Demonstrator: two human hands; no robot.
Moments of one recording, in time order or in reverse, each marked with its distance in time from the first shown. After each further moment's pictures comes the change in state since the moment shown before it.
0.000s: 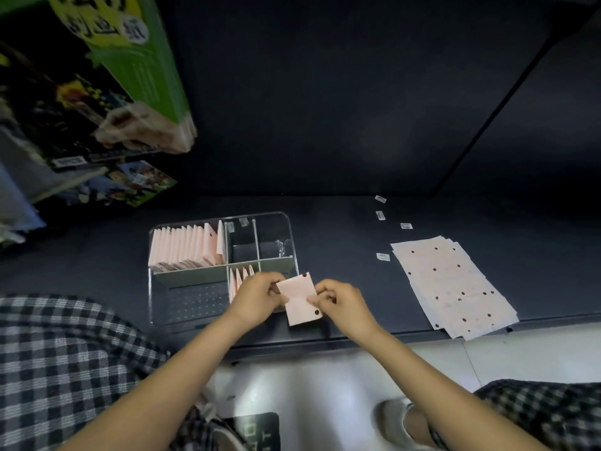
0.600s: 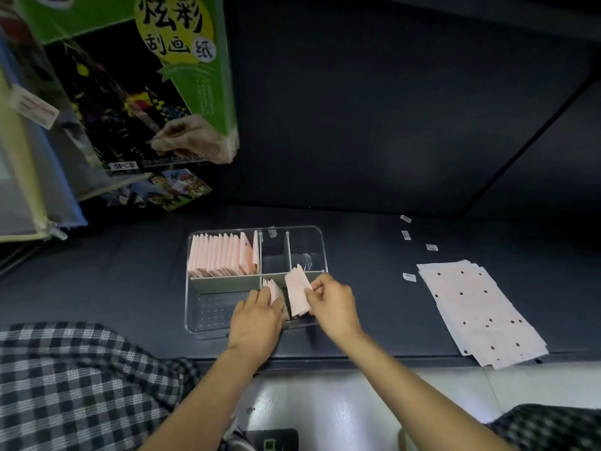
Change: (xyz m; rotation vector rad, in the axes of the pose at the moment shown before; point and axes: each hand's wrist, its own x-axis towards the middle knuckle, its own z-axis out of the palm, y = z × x) left_hand -0.024 -0.058 -0.008 0.821 0.159 0.025; right_hand 0.035 -0.049 0.063 -0.279 0.207 -0.012
